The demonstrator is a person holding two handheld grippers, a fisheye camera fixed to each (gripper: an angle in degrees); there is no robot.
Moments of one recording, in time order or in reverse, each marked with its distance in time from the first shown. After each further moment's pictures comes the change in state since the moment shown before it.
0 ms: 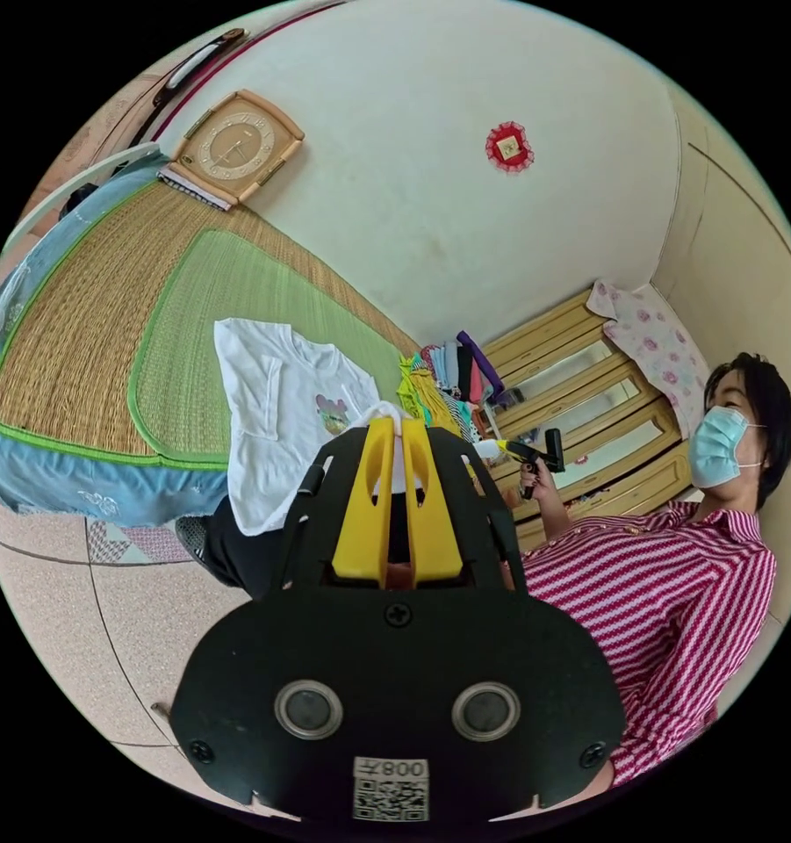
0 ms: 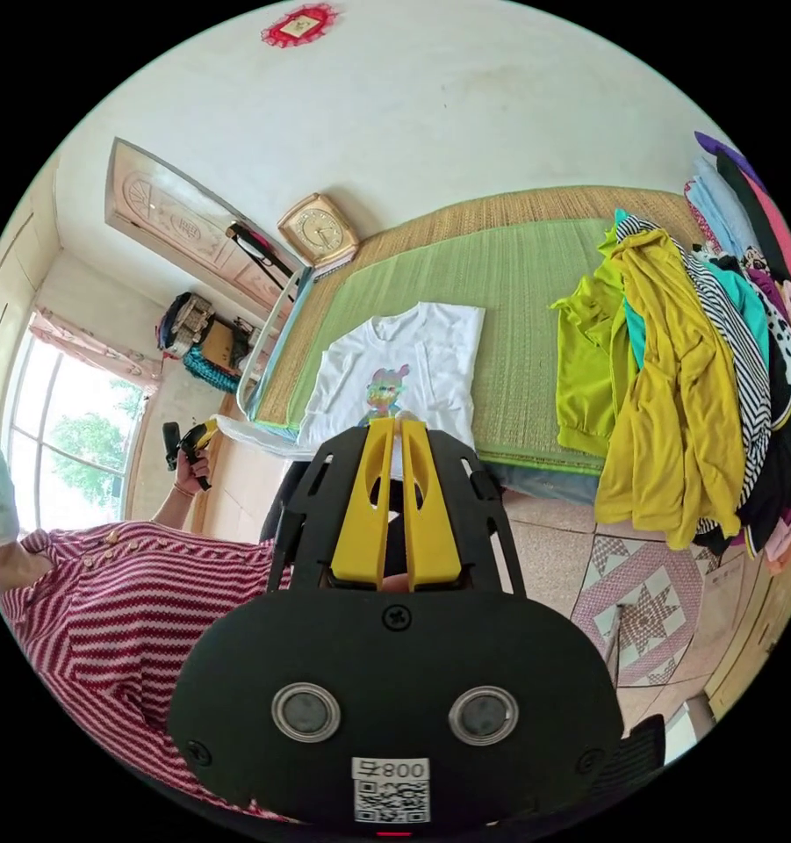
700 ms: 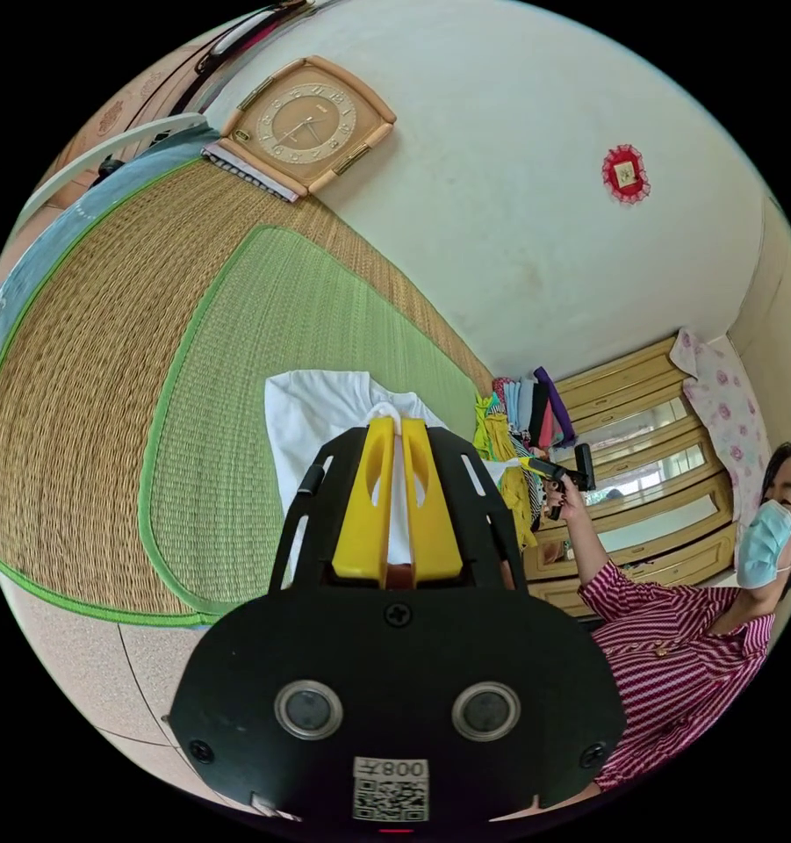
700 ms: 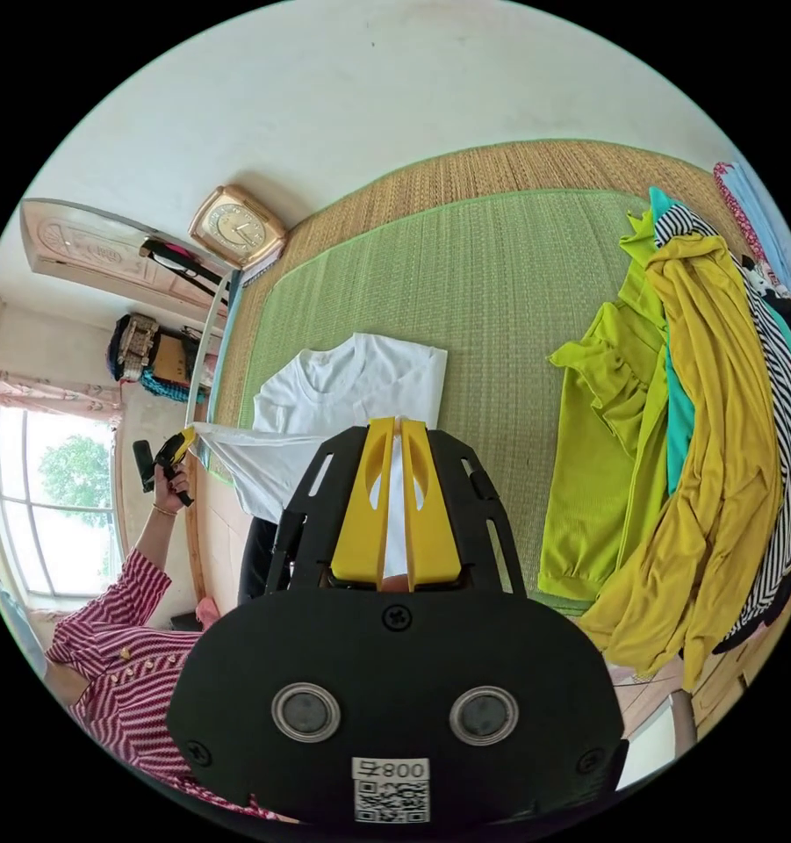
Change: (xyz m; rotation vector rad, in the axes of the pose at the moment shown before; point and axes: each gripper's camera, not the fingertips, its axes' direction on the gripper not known) left arm -0.132 -0.181 0.140 -0.025 -0.165 -0.169; right arm 0.101 -0.252 0.178 -0.158 0.075 0.108
